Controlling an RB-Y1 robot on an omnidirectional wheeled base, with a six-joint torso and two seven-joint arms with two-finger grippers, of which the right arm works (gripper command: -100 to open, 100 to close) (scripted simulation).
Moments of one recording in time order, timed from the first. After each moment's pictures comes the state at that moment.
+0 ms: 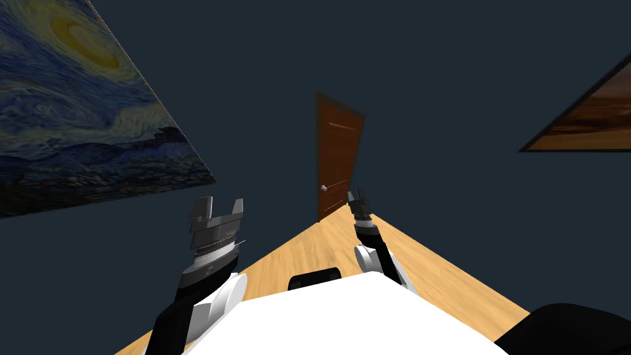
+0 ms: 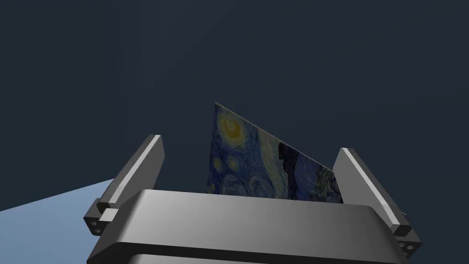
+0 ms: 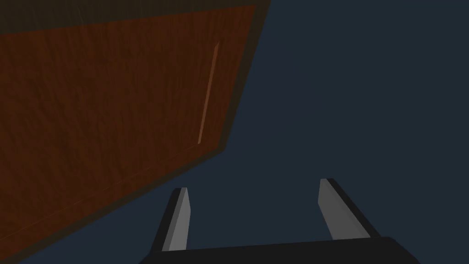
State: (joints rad) arm 0.47 0.00 0.06 -2.22 0.02 -0.48 -0.11
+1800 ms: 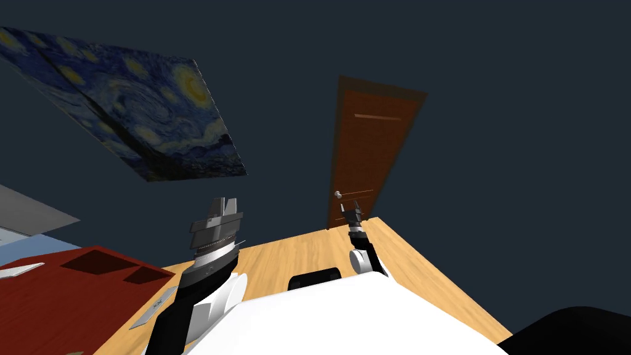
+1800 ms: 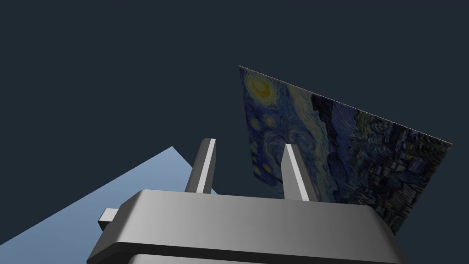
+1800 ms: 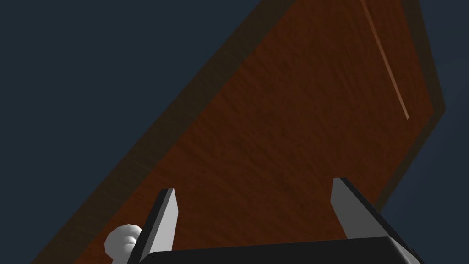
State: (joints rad) arm 0.37 -0.10 0.11 -1.79 -0.30 -0.62 -0.49
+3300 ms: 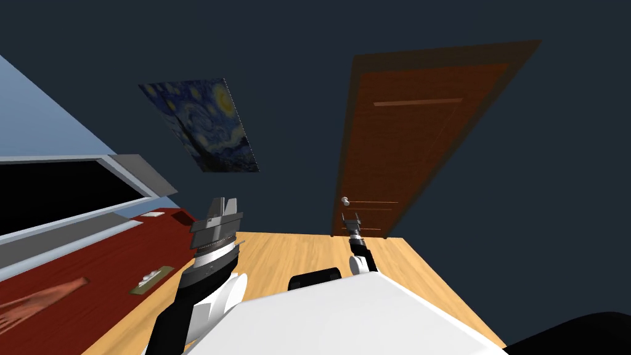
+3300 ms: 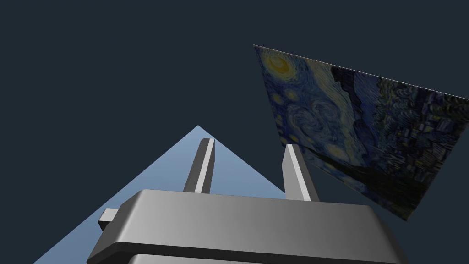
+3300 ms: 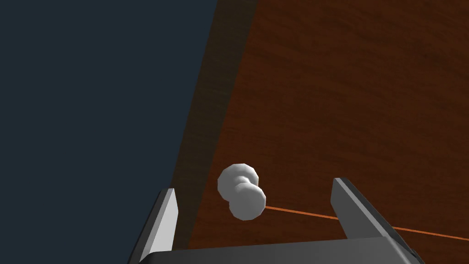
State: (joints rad) arm 0.27 -0.15 0.15 -1.38 -0.57 -0.75 -0.82
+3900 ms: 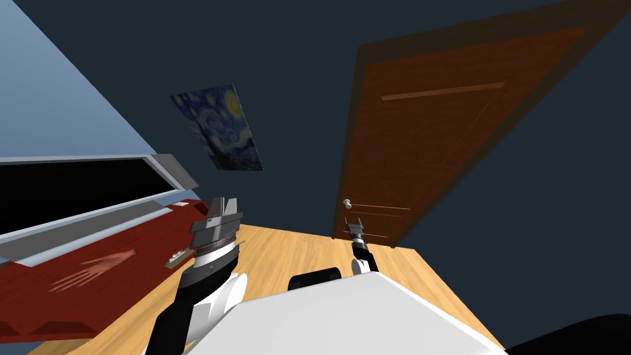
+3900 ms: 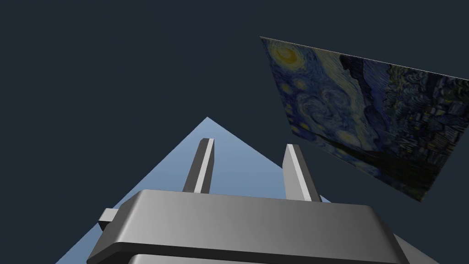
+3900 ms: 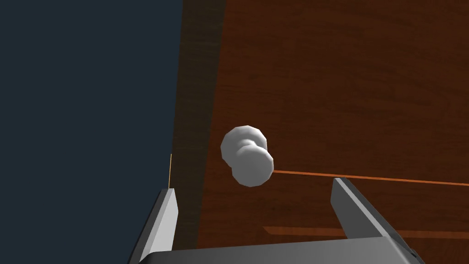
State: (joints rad) arm 0.24 -0.18 0.17 -1.24 -0.68 -0.78 -0.95
